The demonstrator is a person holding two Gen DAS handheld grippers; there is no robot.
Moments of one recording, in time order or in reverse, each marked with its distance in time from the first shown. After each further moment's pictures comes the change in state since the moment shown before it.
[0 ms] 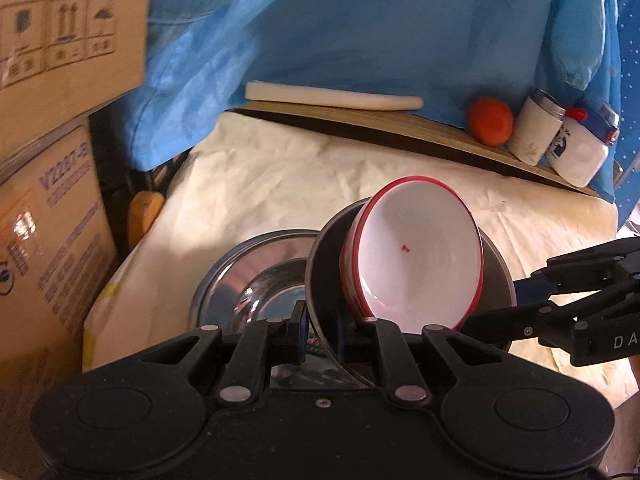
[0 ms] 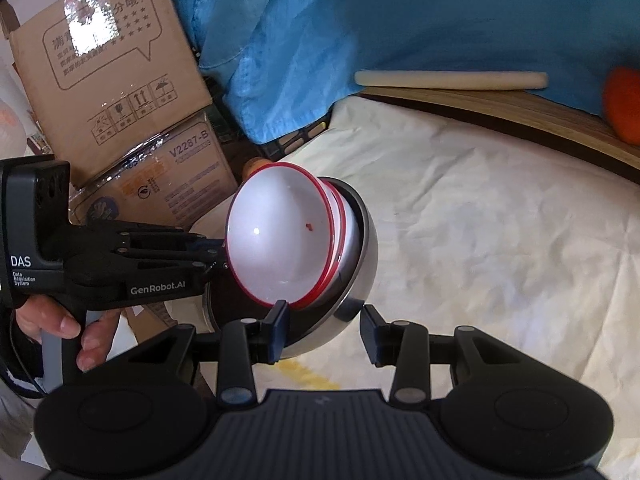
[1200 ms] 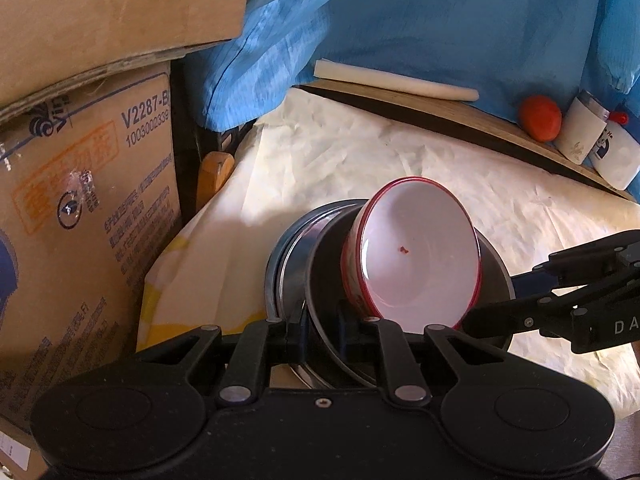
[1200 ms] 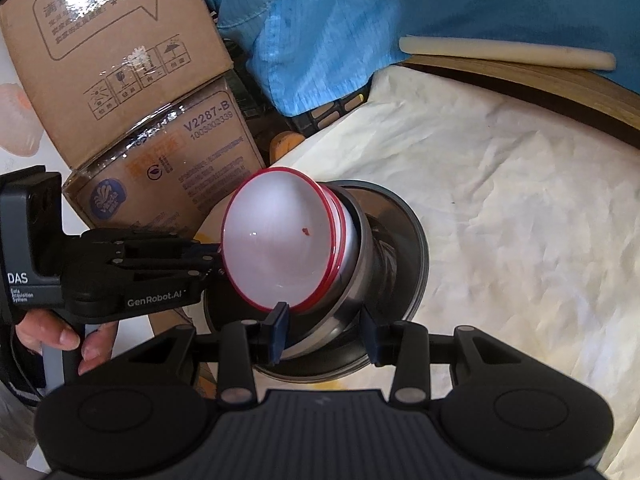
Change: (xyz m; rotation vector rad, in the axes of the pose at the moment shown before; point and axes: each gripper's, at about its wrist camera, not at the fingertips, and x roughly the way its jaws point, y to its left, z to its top) left arm -0.003 0.031 -0.024 -0.060 0.016 0.100; right arm 0.044 0.017 0.009 -0.013 0.068 0.073
